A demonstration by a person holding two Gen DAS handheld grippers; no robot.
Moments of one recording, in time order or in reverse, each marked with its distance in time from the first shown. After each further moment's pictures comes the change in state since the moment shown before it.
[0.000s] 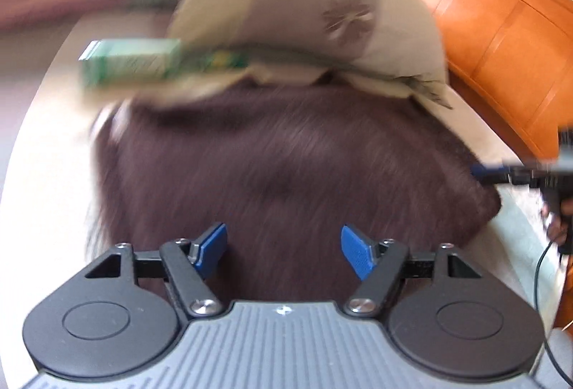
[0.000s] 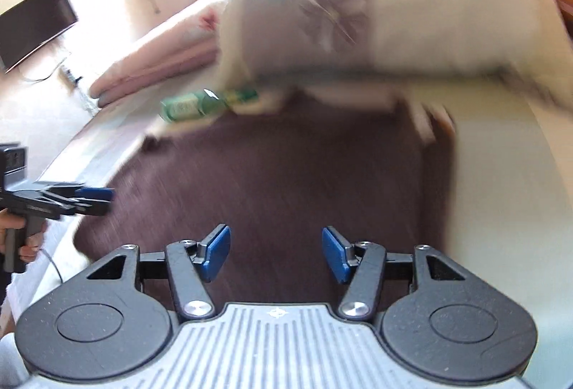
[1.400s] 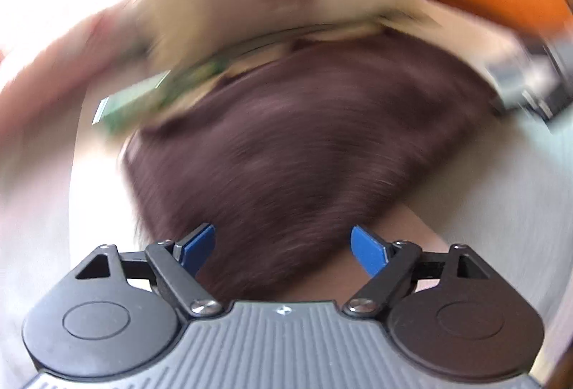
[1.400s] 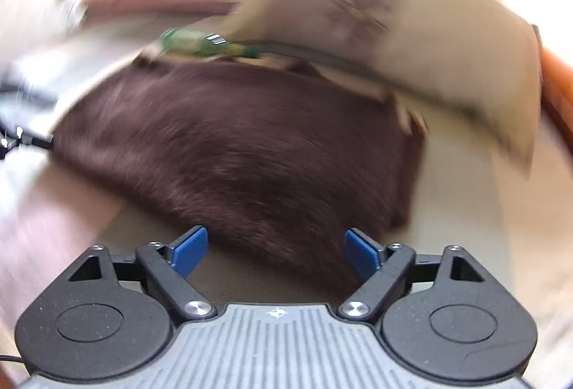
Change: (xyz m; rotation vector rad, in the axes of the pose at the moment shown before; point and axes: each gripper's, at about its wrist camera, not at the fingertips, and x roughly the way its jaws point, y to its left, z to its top) left arm -0.020 -0.106 -0.052 0.528 -0.004 0.273; right arm -0.023 0.079 -0.032 -0.417 0.041 -0.250
